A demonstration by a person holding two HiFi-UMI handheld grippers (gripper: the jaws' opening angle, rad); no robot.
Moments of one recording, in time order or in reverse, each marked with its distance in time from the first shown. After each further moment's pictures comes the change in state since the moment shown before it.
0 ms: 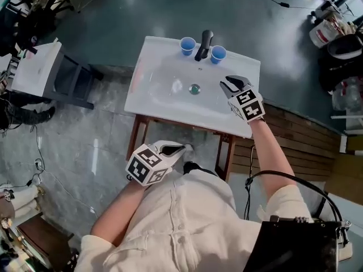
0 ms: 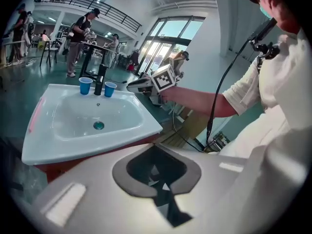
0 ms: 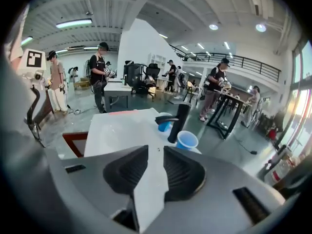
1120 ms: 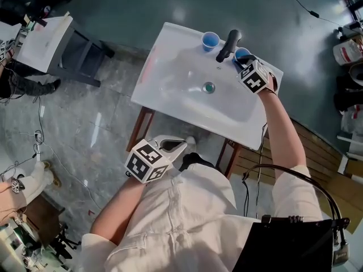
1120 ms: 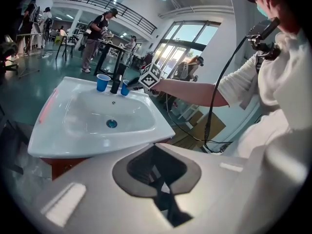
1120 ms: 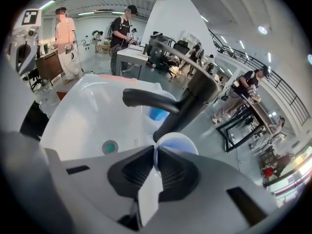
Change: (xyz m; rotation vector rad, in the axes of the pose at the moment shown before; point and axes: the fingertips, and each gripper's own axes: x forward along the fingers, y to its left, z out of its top) left arm 0.000 0.046 0.007 -0.132 -0.031 0.087; right arm 0.130 -0.059 -0.002 -0.401 0.258 0.111
